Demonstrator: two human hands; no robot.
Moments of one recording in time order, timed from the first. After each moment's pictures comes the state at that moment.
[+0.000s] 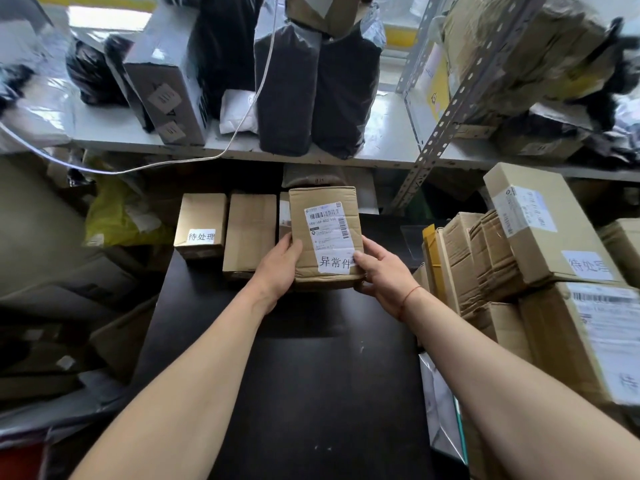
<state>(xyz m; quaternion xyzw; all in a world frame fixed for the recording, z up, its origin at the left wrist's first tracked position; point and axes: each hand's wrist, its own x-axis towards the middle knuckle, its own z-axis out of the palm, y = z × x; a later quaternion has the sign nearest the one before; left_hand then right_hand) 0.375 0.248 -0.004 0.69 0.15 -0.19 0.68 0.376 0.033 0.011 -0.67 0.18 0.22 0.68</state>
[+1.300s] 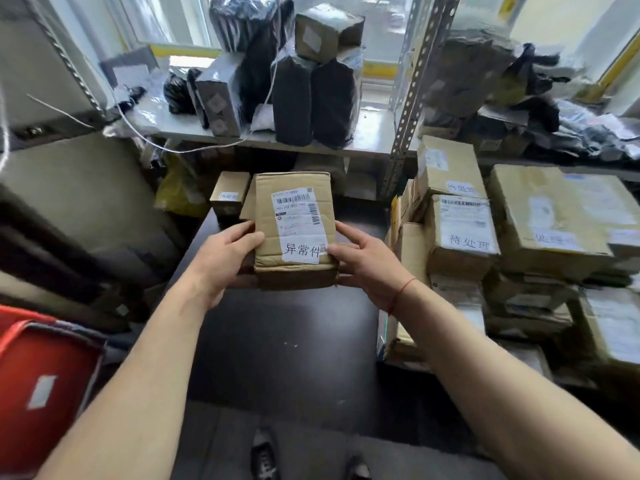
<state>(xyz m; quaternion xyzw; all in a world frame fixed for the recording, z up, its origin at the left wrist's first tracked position) 0.106 0.201 0.150 0.70 0.19 -0.04 0.69 0.156 -0.039 0.138 -0.68 -0.03 0.25 0.69</state>
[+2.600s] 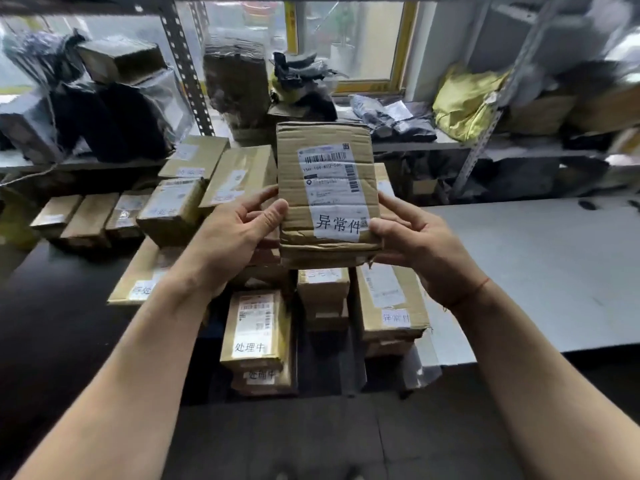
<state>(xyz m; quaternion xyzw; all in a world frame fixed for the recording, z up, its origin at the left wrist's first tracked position) 0.038 -0.321 0.252 0.73 -0.02 -0.08 0.68 0.030 -0.598 0.231 -0.70 -0.06 0.07 0.71</state>
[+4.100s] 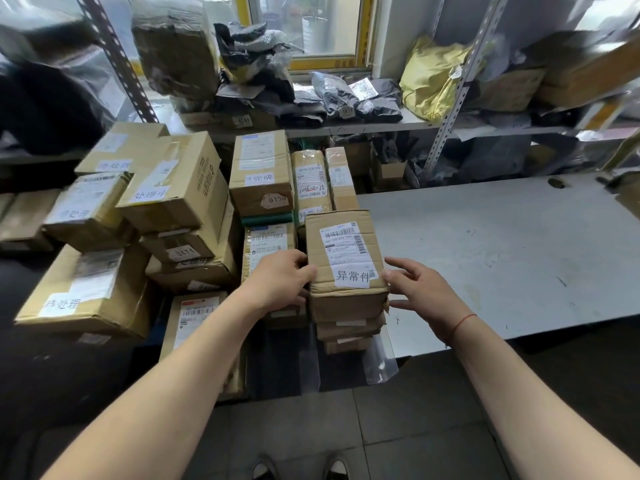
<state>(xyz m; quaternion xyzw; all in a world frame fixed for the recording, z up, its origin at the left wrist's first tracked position) 0.084 -0.459 0.129 0.86 0.00 -0.21 0.46 0.031 -0.718 0.111 -0.78 0.15 0.11 0.60</state>
